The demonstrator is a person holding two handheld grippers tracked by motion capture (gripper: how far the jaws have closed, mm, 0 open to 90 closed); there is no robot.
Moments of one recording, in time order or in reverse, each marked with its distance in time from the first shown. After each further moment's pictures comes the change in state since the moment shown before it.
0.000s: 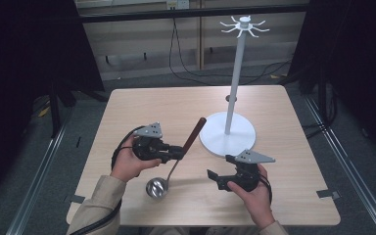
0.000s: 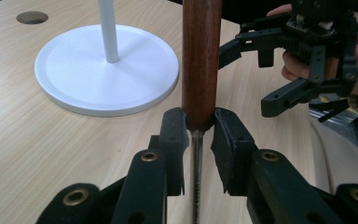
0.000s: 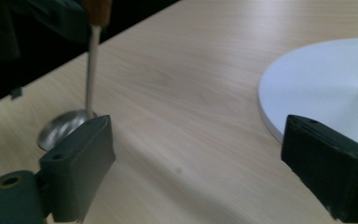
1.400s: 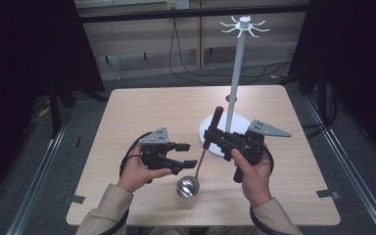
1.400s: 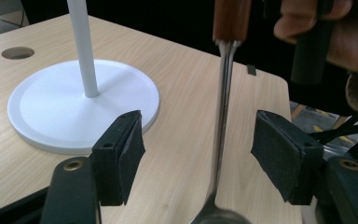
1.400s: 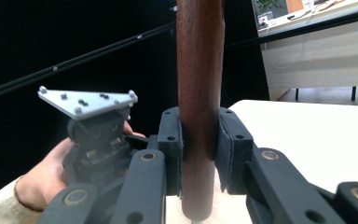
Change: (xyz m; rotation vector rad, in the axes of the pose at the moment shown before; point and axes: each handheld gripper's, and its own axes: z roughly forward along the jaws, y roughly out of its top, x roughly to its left) left arm -0.025 -0.002 0.019 -0.143 0.002 -0.009; right arm 0.009 0.088 -0.019 -0.312 0.243 0.090
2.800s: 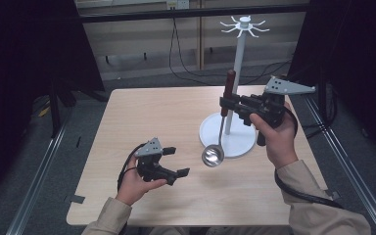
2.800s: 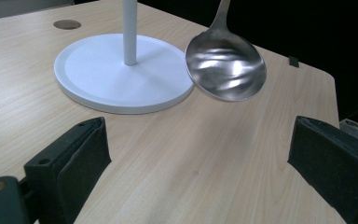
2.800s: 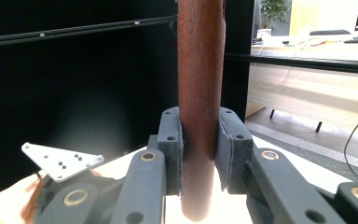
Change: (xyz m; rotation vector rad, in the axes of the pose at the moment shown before) left arm 0.003 -0.041 -0.004 -0.018 0.139 -0.064; right arm -0.025 0.097 -0.008 0.079 -0.009 -0.247
